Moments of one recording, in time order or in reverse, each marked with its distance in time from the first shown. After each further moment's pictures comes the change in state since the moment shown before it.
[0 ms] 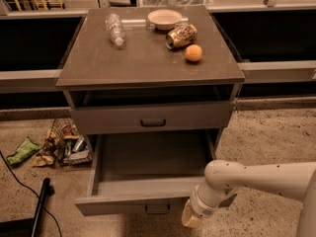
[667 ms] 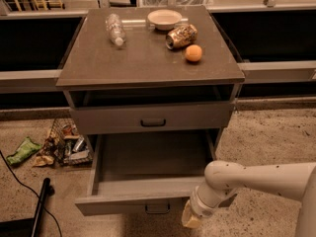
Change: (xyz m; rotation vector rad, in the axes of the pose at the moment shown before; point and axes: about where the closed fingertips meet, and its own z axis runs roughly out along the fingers) arm 0.002 -0.001 0.005 -0.006 -0.005 0.005
